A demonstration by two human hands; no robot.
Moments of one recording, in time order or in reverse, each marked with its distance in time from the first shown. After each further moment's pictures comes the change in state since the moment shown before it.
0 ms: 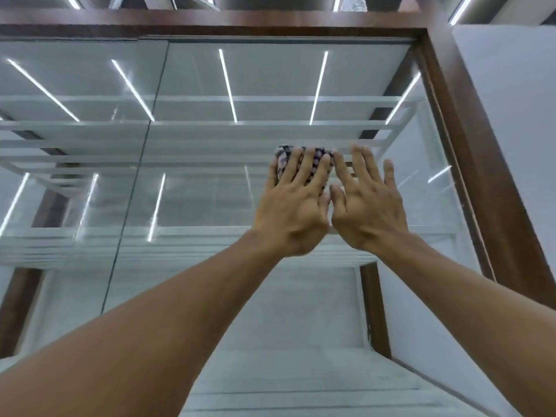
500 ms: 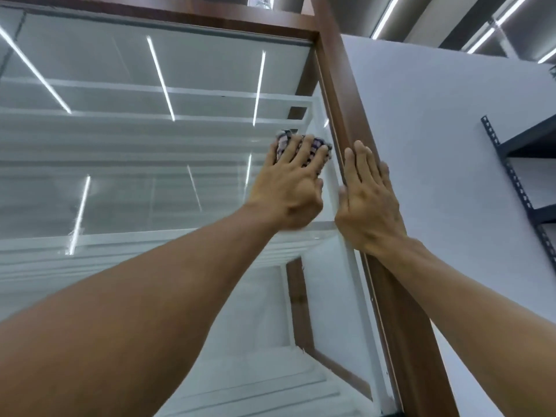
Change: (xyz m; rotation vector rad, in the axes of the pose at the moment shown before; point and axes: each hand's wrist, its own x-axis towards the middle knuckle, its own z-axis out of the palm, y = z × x) left_hand 0.085 0.130 0.041 0.051 -0.043 0.202; right_hand -0.038 0.154 -0.038 -0.062 0.070 0.106
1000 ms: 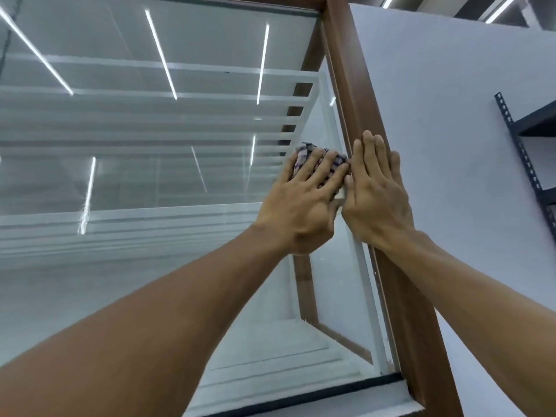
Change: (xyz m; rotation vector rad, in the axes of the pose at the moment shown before) left_hand -0.054 0.024 0.012 0.019 -0.037 0.109; right_hand -0.023 -0.001 0.001 -0.033 0.009 -0.025
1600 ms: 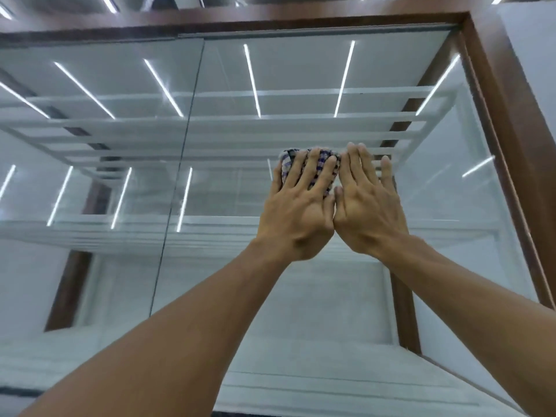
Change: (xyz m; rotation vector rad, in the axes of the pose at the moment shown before) left_hand -0.115 -0.149 -0.036 -0.048 0.125 -0.367; right_hand 0.033 -0.209 0.031 0.183 -0.067 -0.211
